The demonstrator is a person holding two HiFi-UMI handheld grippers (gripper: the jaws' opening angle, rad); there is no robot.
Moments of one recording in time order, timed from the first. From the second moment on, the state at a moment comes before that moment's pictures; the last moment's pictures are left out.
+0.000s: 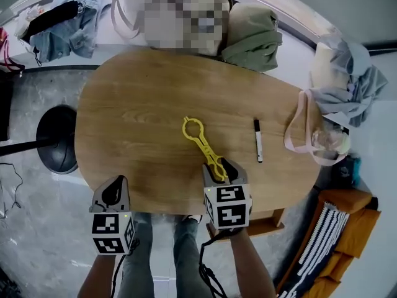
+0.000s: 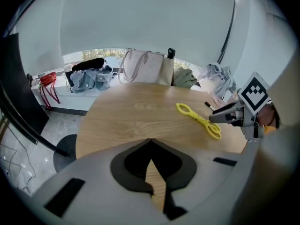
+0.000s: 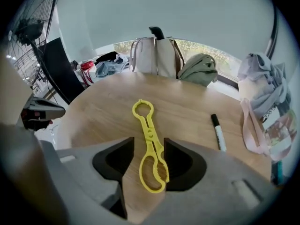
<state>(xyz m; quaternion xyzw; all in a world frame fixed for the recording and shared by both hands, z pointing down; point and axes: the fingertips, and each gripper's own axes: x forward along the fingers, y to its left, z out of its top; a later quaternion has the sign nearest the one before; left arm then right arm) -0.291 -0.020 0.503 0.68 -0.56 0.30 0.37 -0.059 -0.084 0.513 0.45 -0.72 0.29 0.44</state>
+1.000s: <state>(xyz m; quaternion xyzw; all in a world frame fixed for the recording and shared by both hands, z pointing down) -0.311 -0.022 0.520 0.64 -0.59 0.28 0.40 -0.080 -0.110 0.553 0.33 -0.73 0.26 0.54</state>
